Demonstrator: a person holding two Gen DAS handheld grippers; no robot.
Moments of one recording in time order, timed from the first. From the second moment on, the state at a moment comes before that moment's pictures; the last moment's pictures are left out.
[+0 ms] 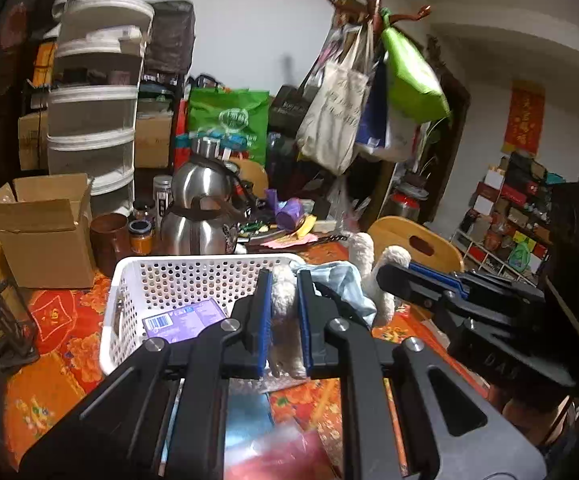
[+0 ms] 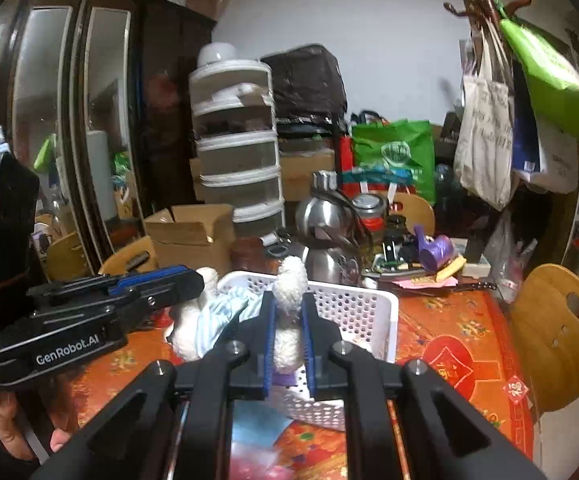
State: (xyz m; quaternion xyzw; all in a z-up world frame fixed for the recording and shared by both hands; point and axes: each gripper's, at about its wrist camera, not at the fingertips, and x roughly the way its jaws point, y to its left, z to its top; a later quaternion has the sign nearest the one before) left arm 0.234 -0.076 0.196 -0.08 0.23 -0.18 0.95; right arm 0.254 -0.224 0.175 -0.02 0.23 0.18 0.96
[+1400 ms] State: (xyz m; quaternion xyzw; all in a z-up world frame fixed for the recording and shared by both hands) left arm 0.331 -0.047 0.091 -0.06 0.34 -0.09 0.93; right arm 0.310 -0.247 0.072 -0.01 0.33 0.10 0.94
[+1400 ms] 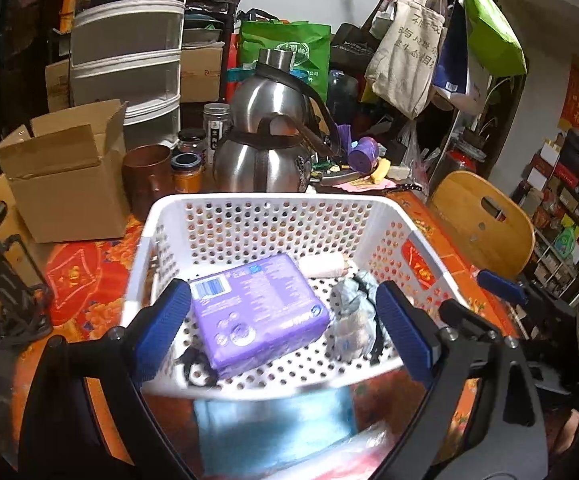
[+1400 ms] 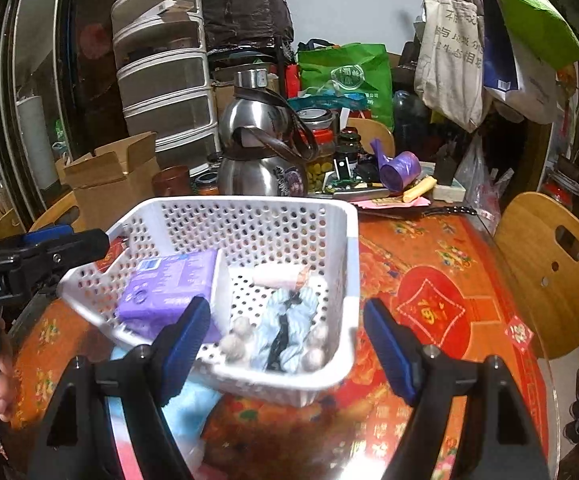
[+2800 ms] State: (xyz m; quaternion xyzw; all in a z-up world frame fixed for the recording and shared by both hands) left arm 0.164 0.059 -0.074 -0.06 0.44 -0.06 0.89; right arm 0.228 -0.170 -0.039 -0.09 0.39 0.17 0.90
